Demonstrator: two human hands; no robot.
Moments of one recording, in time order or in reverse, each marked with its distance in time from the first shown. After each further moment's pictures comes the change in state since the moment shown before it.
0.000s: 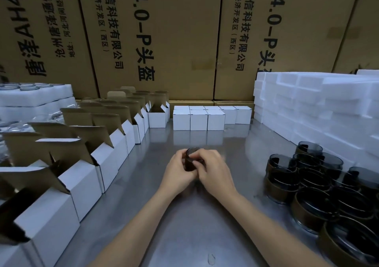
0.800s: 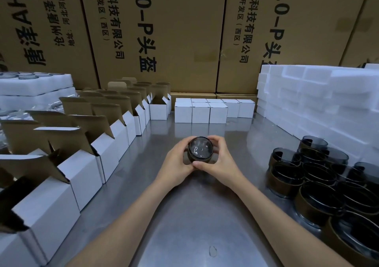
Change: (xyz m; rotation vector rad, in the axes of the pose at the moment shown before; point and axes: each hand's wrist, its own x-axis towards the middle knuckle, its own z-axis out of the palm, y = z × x) left_hand -0.001 0.001 -0.015 0.112 -0.098 0.233; right_hand 0.001 0.024 -0.004 0.504 -0.104 0.263
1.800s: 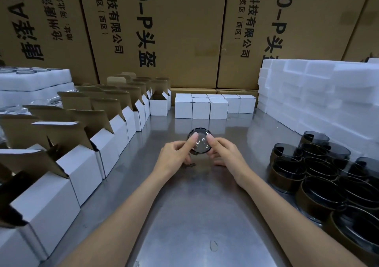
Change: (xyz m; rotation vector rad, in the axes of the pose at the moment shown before) left_hand 0.005 -0.001 -0.005 -0.116 0.039 -0.309; right_hand -0.002 -0.013 -0.011 0.267 -0.012 0.256
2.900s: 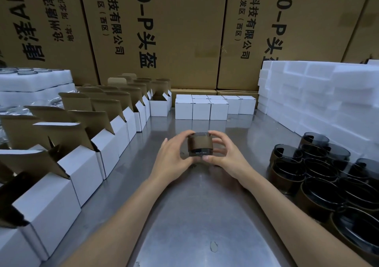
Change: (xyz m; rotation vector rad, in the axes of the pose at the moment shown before) left_hand 0.000 -0.009 -0.004 0.390 0.069 0.393; right_hand 0.003 0.007 -0.013 -0.125 -0.109 -0.155
